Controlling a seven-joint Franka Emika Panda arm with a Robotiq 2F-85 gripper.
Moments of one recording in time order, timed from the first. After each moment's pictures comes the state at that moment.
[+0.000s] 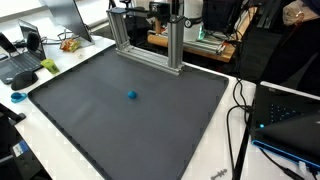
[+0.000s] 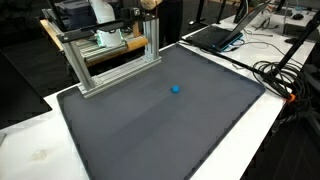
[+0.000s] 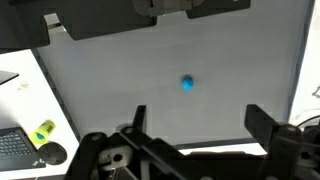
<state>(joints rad) -0.05 -0.45 0.06 -2.22 -0.05 1.92 0.20</state>
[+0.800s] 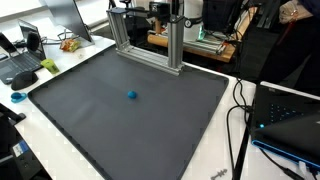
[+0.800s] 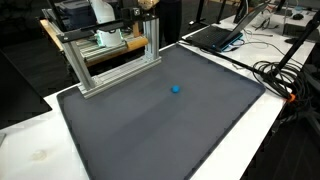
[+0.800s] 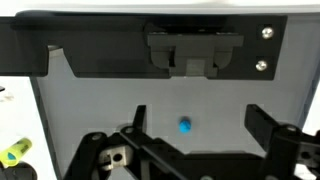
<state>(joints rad) -0.03 -0.52 0.03 -2.41 -0.07 1.92 0.02</state>
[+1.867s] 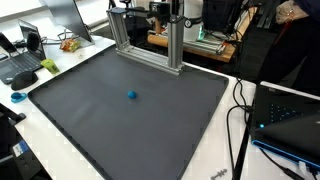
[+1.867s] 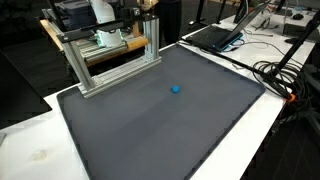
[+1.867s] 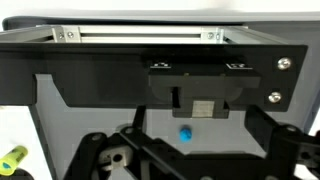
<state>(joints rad) -0.03 -0.65 0.01 -2.61 -0.07 2.06 0.01</state>
